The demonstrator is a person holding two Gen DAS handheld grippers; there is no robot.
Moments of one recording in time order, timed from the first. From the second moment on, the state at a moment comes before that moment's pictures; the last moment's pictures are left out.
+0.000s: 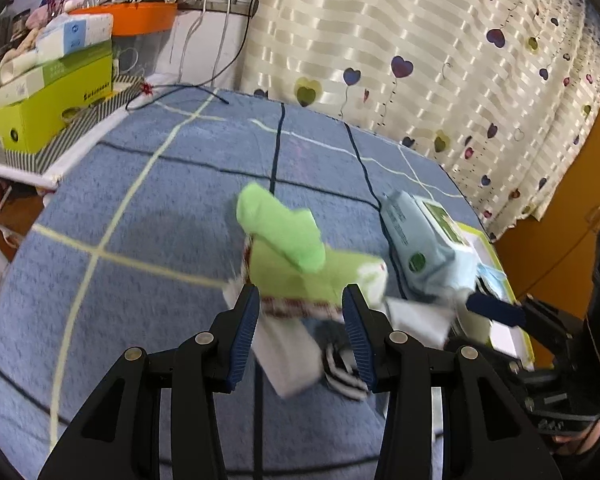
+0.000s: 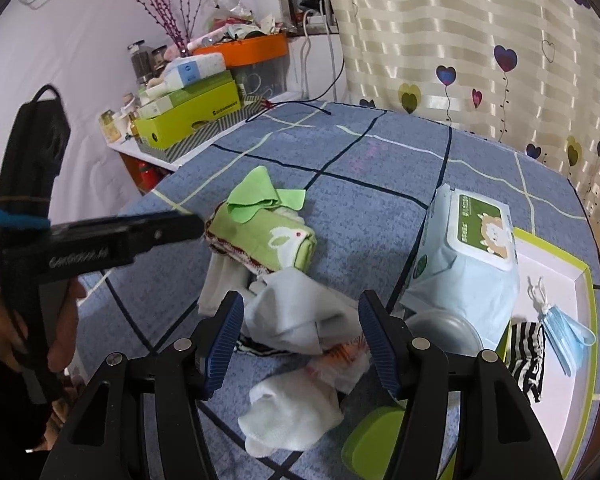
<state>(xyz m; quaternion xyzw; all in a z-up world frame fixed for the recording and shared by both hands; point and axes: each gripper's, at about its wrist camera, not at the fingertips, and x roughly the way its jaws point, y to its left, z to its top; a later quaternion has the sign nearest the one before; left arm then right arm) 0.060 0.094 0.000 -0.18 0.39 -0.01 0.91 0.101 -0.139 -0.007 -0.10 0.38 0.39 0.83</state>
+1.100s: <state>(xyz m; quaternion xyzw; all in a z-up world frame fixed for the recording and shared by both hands) 0.114 0.126 -0.016 -0.18 0.39 0.00 0.90 0.137 -0.106 -0.015 -0.09 0.39 0.39 0.83</state>
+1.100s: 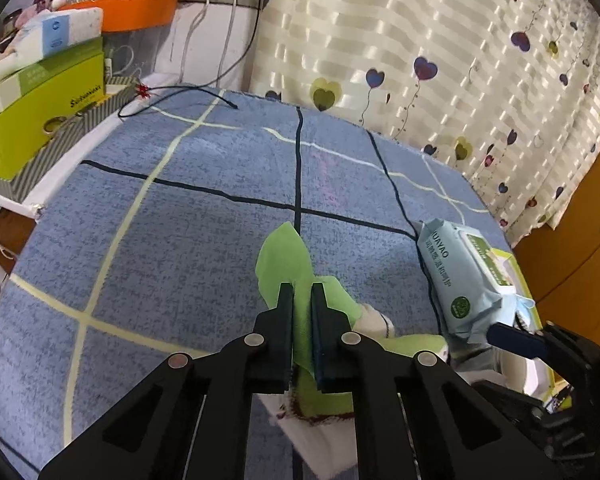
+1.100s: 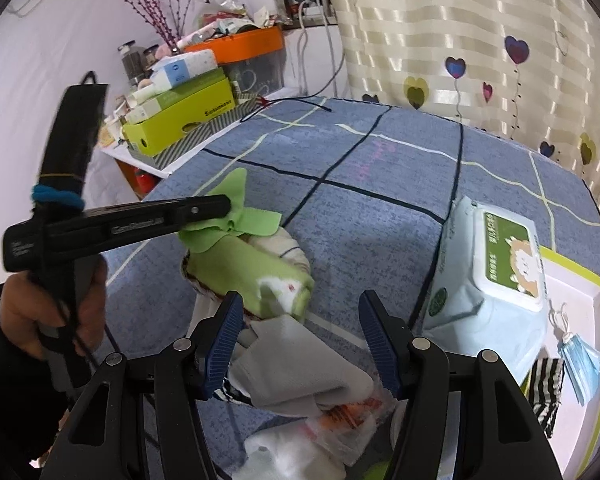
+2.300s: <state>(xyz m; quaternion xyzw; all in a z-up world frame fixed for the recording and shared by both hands) 0.025 0.115 0.005 -0.19 0.36 -0.04 0.91 0.109 -0.096 -0.044 -0.23 0.43 0.41 0.77</state>
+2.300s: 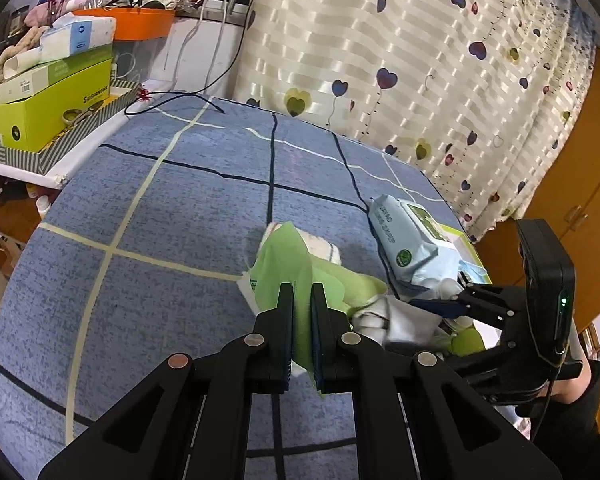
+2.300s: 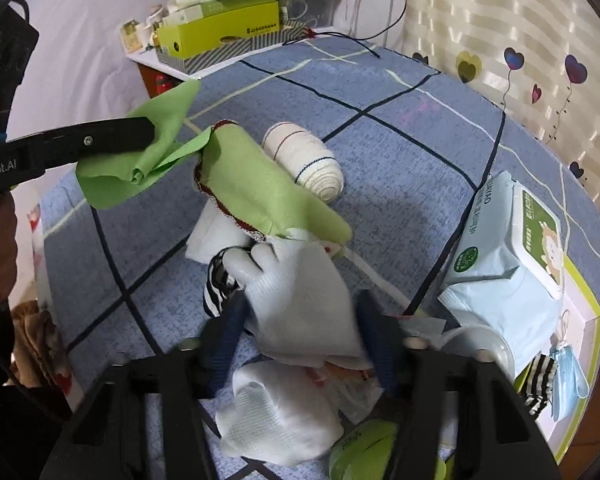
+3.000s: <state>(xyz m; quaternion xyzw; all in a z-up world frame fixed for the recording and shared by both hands) 0.005 0.077 0.046 -0.17 0.32 -0.08 0.93 0.073 -0.152 0.024 -0.11 0.33 0.40 0.85</state>
